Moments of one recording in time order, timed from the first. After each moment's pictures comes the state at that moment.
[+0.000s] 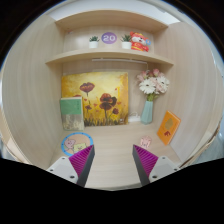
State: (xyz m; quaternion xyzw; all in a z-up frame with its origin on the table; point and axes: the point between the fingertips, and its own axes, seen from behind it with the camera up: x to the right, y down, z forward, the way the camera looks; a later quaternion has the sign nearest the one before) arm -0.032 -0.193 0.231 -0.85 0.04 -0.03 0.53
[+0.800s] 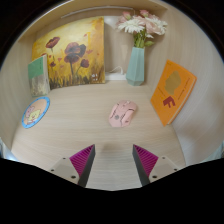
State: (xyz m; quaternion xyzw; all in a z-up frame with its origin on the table) arm 0.152 -0.115 0.003 -0.92 0.02 -0.02 0.38
